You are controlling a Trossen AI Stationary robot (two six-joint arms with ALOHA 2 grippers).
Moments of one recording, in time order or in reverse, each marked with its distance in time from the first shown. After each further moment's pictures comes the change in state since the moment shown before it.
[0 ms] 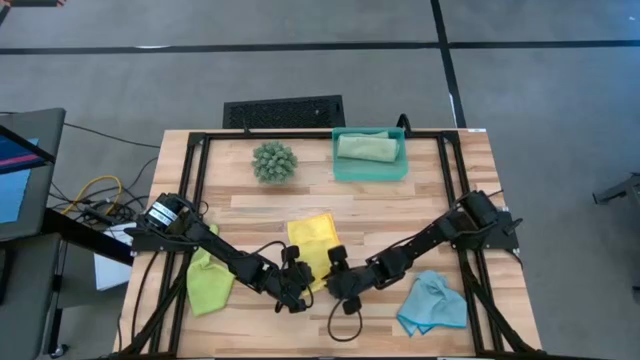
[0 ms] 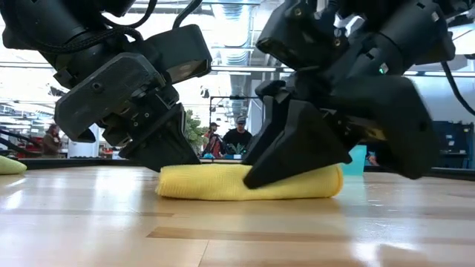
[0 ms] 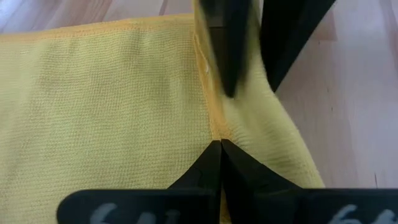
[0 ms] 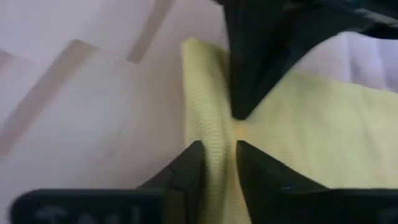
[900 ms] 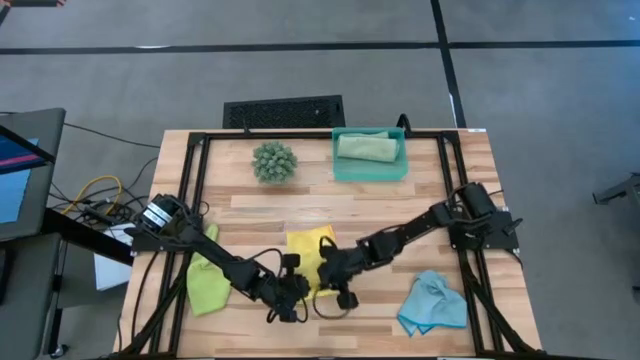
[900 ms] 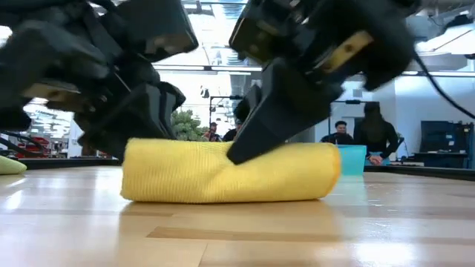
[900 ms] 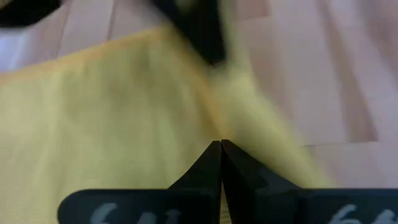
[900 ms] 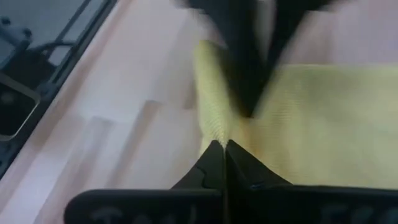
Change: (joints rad) left arm -0.067 -0.031 0.039 -0.057 0.015 0.170; right arm -0.150 -0.011 0.064 -0.038 -0.476 0.225
